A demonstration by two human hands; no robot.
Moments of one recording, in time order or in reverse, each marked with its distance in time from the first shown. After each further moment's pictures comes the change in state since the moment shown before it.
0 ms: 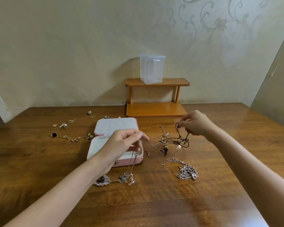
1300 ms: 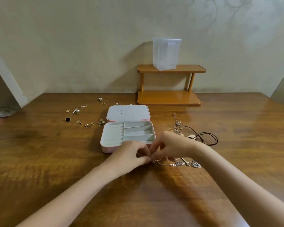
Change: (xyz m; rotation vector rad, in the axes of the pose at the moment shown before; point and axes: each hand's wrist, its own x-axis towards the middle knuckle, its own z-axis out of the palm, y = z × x) left_hand -0.019 -0.050 -0.005 0.718 -0.097 0.018; right_hand -0.042 -0.042 0.085 -0.065 -0.611 -0.374
